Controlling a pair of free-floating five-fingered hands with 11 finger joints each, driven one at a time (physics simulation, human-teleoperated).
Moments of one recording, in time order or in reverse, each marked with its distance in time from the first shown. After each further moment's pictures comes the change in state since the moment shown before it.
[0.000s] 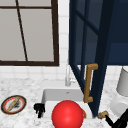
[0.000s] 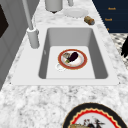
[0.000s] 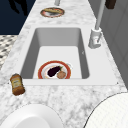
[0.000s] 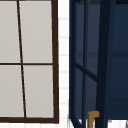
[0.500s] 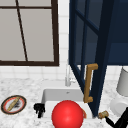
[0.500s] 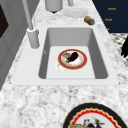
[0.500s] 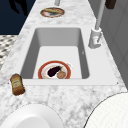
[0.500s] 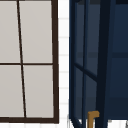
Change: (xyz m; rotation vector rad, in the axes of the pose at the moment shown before) left hand 0.000 0.000 0.000 0.000 0.000 0.000; right hand -0.011 -0.004 -0.007 0.122 0.014 -0.034
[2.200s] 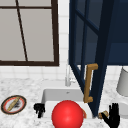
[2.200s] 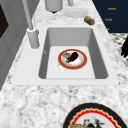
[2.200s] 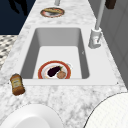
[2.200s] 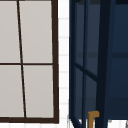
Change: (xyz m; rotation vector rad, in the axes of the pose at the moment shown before) left hand 0.000 0.000 0.000 0.000 0.000 0.000; right hand -0.040 0.052 -0.012 0.033 -0.809 0.000
